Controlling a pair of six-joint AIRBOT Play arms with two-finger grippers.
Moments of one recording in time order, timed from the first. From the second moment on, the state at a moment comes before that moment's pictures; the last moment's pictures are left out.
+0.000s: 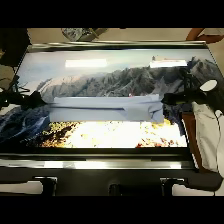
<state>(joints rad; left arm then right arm) 0.35 -1.58 1.41 1.06 -1.22 -1.44 -0.23 -1.53 1.33 -0.97 1.08 1.06</state>
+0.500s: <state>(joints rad) 0.31 -1.90 1.64 1.00 -1.25 -1.47 -0.18 -1.80 1.44 -0.88 0.96 1.04</state>
